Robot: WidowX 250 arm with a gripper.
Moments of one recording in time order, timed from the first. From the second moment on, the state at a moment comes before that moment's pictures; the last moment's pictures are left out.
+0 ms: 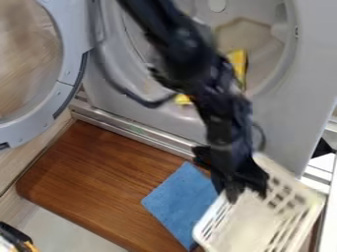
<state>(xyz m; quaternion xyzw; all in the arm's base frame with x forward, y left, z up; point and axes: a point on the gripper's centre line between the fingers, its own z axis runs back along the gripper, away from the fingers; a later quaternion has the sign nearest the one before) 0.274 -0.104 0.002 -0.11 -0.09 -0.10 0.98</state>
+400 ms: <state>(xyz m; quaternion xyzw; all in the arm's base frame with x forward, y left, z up) 0.258 -0.022 0.028 -0.09 -0.08 -0.10 0.99</state>
